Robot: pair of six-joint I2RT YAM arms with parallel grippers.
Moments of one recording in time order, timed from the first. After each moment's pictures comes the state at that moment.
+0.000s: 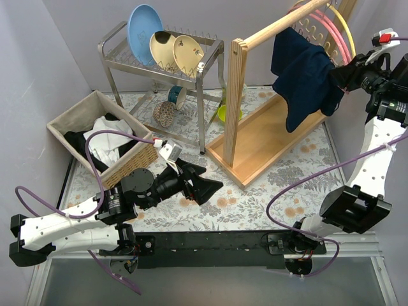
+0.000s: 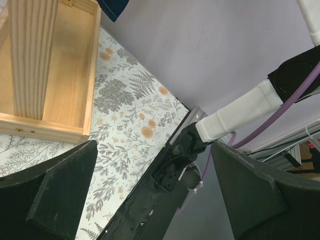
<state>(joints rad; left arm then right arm) -1.26 0.79 0.87 -0.09 -0.24 -0.56 -0.43 1.48 1.75 -0.38 -0.89 -0.05</state>
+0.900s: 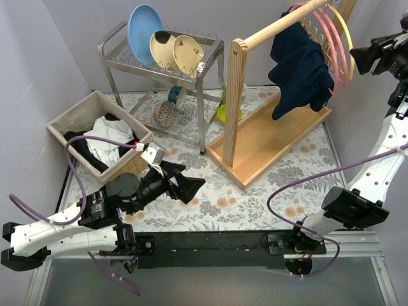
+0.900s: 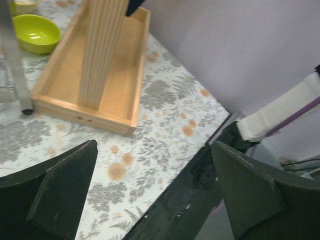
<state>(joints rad) -1.26 0.66 0.86 -0.26 -0.38 -0.49 -0.53 1.52 2.09 -0.47 -0.94 -0.17</state>
